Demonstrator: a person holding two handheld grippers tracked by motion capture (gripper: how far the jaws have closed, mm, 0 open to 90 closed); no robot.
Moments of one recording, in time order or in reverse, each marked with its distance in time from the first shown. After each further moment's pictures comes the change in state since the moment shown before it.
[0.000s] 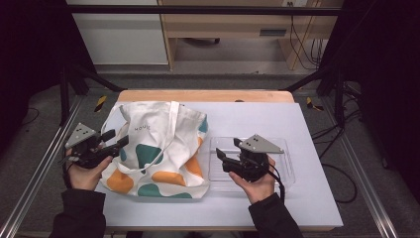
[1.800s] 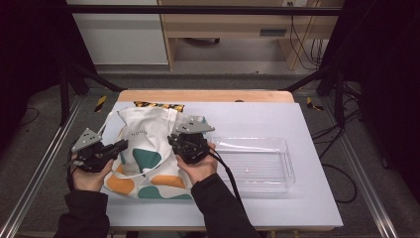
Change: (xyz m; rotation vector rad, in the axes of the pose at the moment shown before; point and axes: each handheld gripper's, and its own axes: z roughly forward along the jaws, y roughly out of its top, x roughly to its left) left arm -0.005 -0.014 0.001 0.070 -0.057 0.008; right arm 0.085 0.040 0.104 0.069 0.169 0.006
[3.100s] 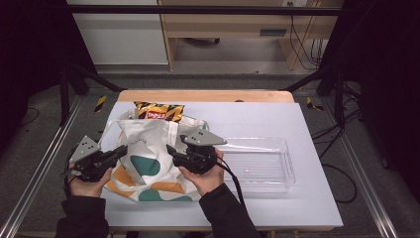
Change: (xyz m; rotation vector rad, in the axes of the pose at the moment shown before) left arm -0.016 -0.010 -0.016 -0.020 0.004 0.059; right arm 0.001 -0.017 -0.025 -0.119 0.025 -0.033
